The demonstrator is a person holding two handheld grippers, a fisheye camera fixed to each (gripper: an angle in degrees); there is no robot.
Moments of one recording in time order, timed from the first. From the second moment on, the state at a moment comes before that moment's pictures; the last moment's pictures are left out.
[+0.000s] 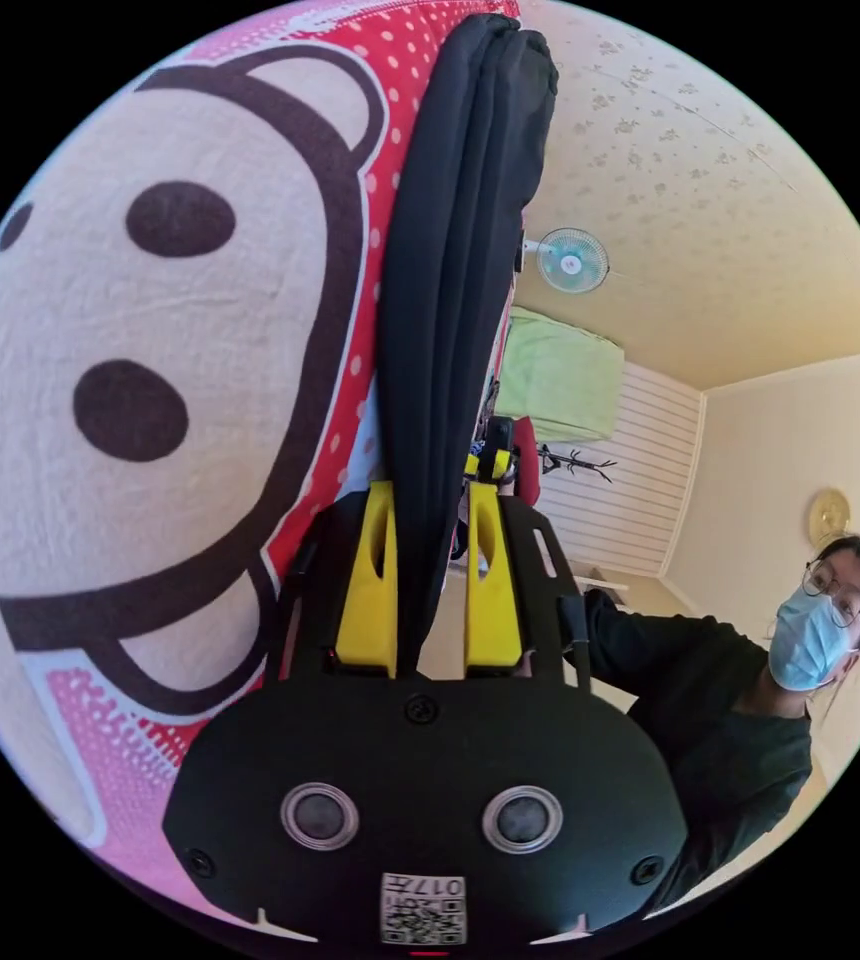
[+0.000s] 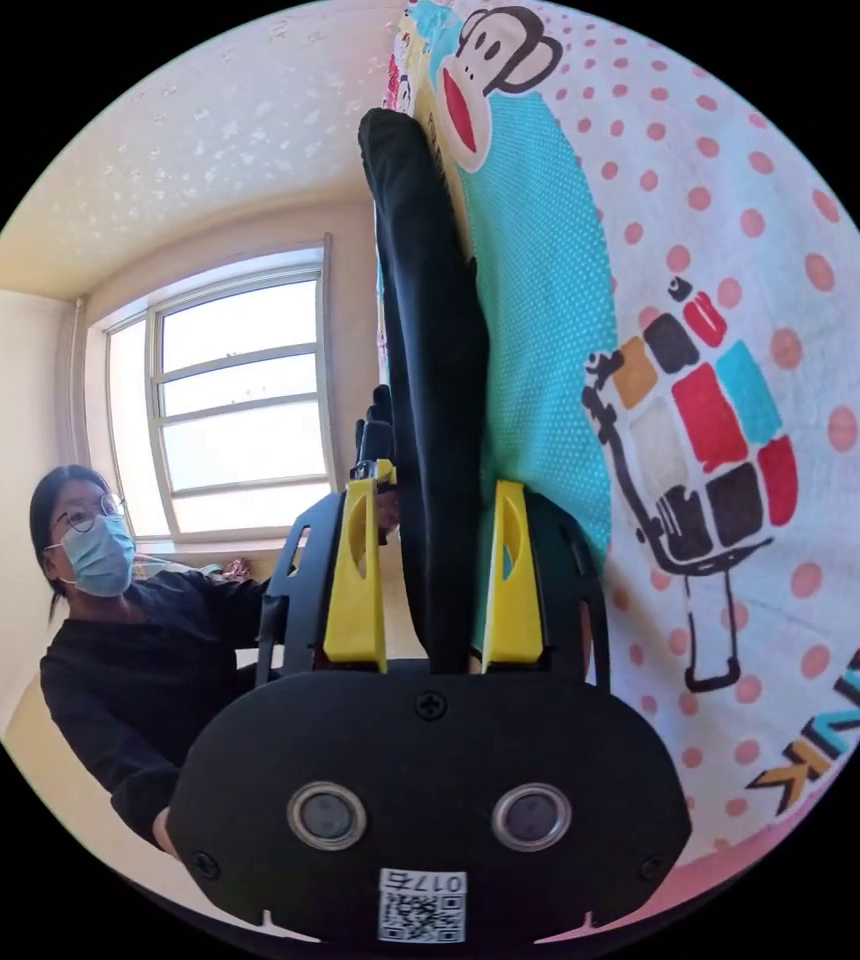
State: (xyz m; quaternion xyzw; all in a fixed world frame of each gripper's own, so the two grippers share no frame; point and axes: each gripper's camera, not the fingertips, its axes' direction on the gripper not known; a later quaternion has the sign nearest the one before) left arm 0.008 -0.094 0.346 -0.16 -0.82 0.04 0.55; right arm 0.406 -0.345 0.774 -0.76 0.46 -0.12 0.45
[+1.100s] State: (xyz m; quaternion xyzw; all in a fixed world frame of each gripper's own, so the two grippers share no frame) left arm -0.040 0.335 0.607 -0.52 -0.59 0.27 0.56; right arm 0.049 -0.090 0.724 -0.93 0.01 -0.15 0.32
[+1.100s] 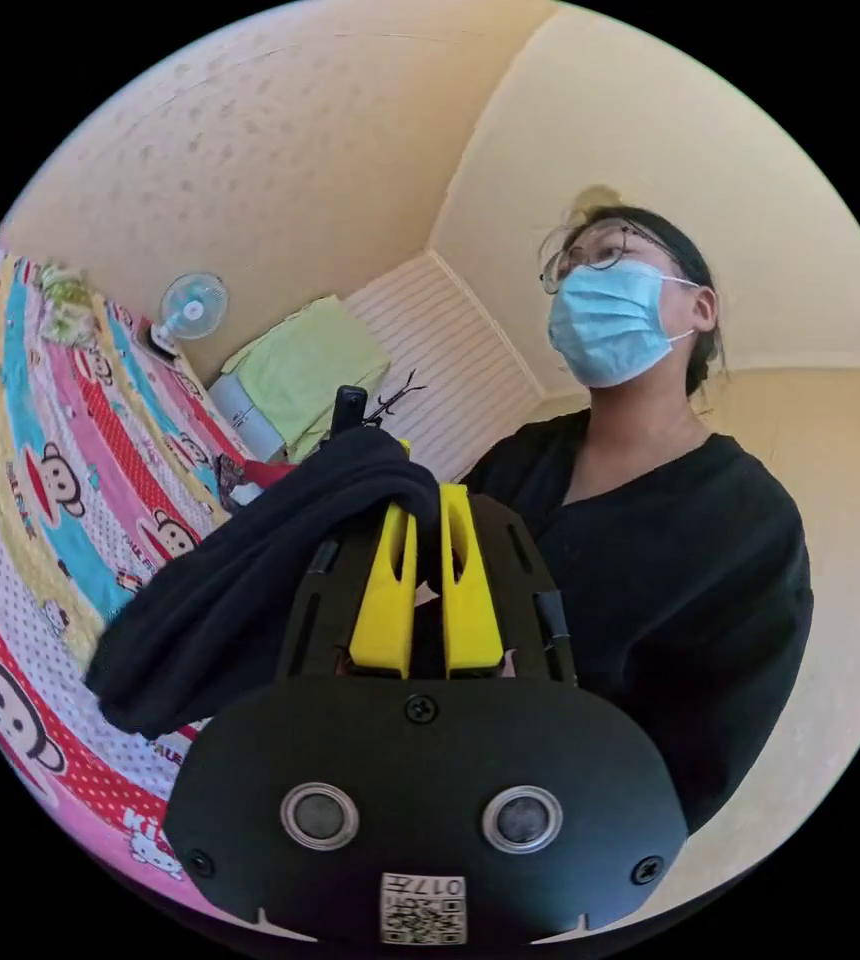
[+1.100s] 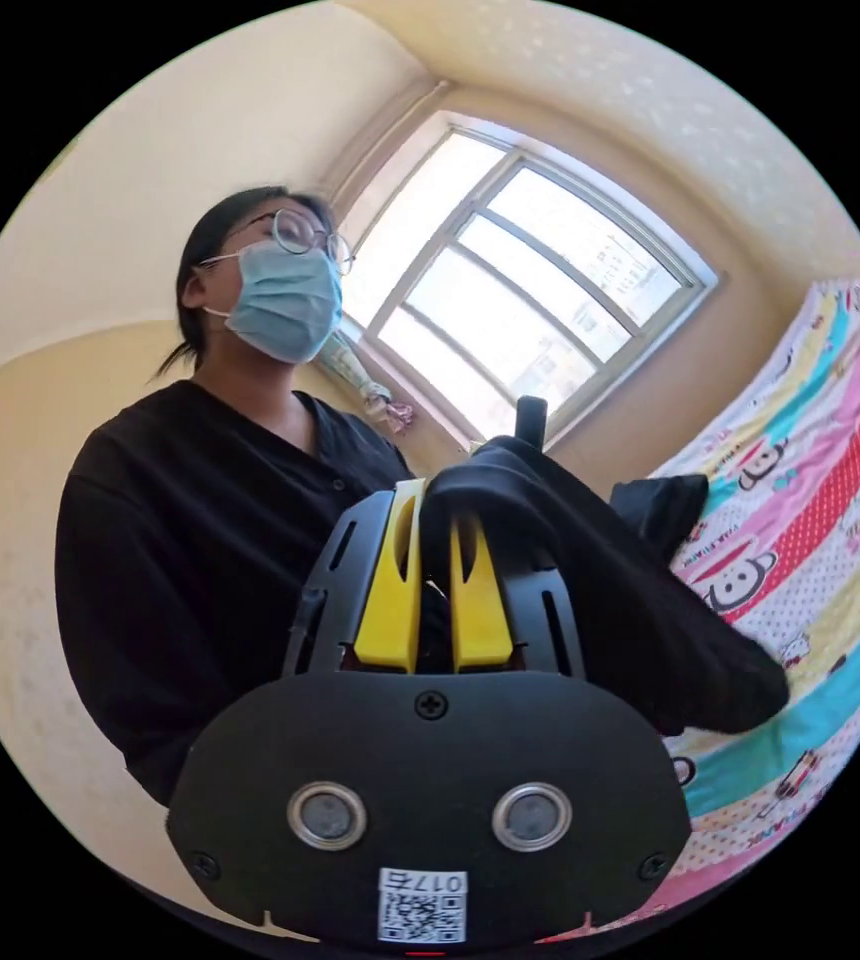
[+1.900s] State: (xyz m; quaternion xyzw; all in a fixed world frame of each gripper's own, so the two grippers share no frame) left arm -0.046 0.167 0.260 -0.11 -0.91 0.00 0.39; right arm 0.339 -0.263 0.619 -0.78 0.55 -0.22 0.19
